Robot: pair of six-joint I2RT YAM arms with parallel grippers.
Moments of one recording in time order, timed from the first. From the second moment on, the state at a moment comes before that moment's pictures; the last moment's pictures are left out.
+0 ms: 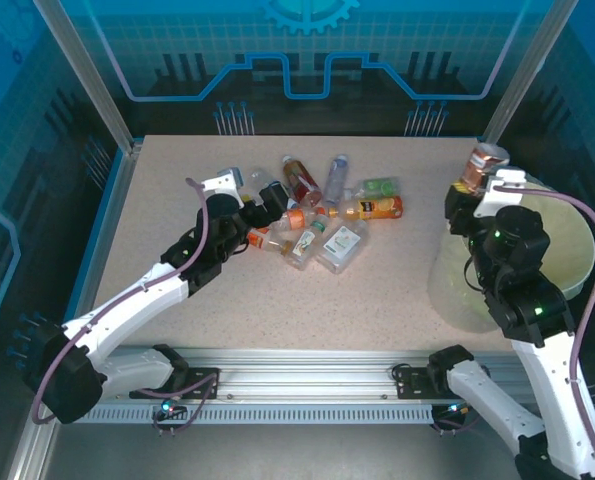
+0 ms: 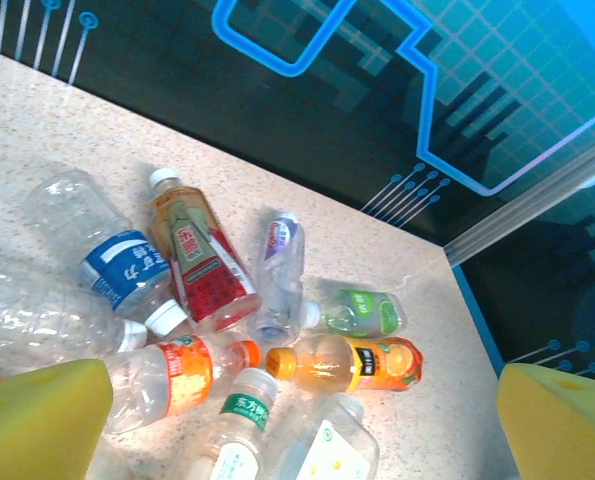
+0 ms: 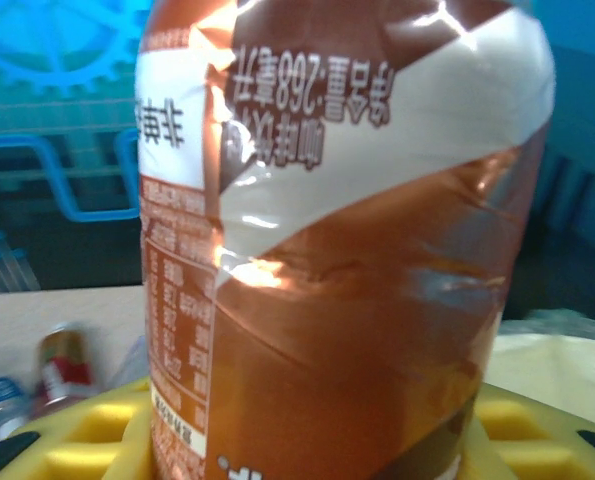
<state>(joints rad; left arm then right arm) -0.57 1.16 0.87 0.01 -0.26 -0.74 0.26 0.72 1.18 -0.64 0.43 0.09</state>
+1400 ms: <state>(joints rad) -0.32 1.39 0.83 -0.31 -0.23 -1.06 -0.26 0.84 0.89 -0.57 0.52 0.22</state>
